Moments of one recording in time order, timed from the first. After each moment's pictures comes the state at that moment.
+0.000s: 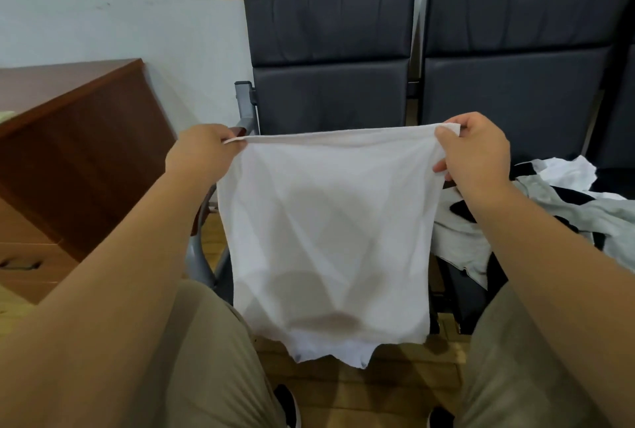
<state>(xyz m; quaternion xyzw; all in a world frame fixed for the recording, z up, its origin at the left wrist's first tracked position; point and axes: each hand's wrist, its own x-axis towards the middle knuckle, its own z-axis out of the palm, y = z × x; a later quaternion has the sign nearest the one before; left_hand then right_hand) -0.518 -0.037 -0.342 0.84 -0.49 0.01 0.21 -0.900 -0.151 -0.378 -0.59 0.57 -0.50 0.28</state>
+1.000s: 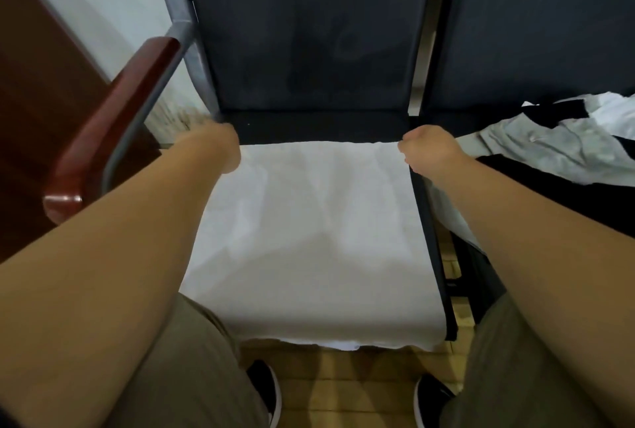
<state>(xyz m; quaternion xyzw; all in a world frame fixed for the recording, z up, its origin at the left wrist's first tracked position) -0.492 -0.205 -0.522 0.85 -0.49 -0.03 -0.20 -0.832 -0.289 -0.539 -0.63 0.66 -0.16 0.37</state>
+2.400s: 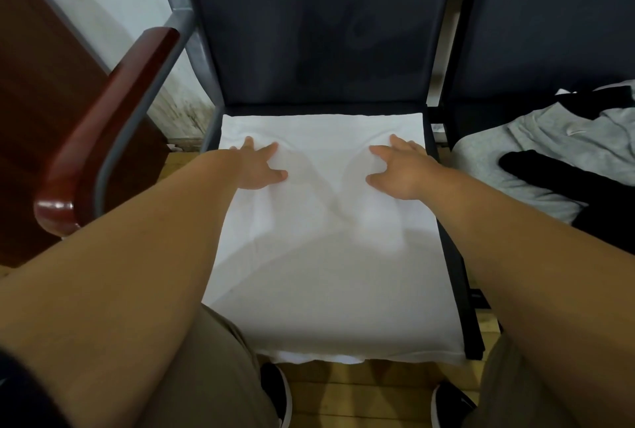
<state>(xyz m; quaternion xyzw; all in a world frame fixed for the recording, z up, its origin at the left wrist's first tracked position) -0.493 -0.220 -0.578 0.79 -0.54 -0.22 -0.20 -0.795 -0.291 -0.590 -0.79 0.55 0.10 0.25</state>
